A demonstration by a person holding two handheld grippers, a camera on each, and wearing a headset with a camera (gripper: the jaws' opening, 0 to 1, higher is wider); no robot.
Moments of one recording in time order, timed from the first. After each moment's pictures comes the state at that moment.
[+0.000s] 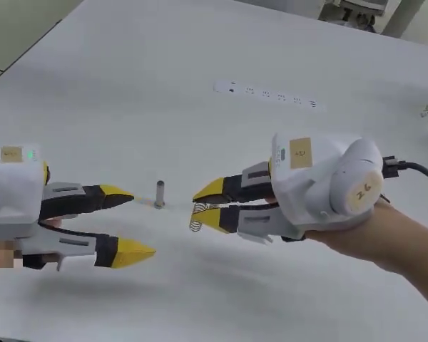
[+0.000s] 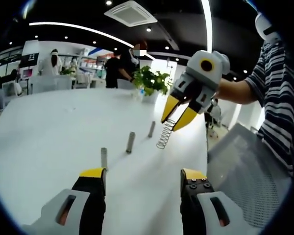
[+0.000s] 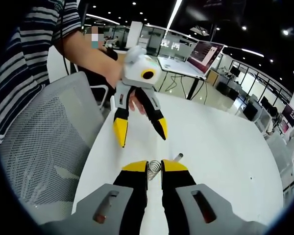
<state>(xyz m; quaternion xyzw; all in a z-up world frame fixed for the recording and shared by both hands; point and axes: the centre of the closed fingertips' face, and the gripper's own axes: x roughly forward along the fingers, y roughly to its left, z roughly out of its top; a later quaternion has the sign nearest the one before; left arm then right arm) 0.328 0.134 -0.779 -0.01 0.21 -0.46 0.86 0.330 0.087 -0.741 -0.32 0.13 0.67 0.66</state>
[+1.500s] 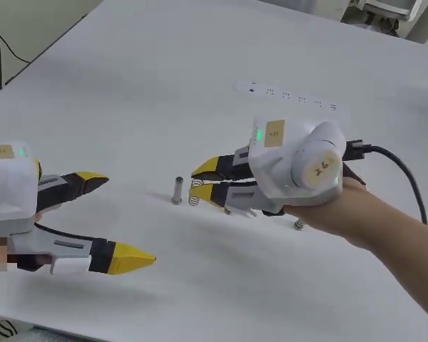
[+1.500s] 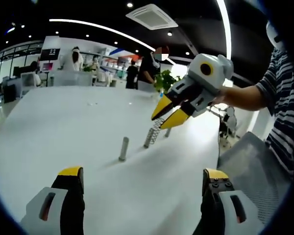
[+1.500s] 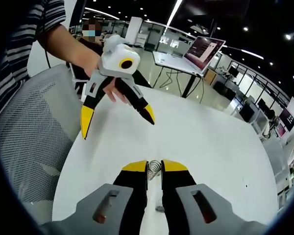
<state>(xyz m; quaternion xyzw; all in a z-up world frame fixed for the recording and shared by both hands) 0.329 0.169 -0.785 -0.04 0.22 -0.38 0.90 0.364 0.124 -0.755 -0.35 0.12 0.65 0.66</state>
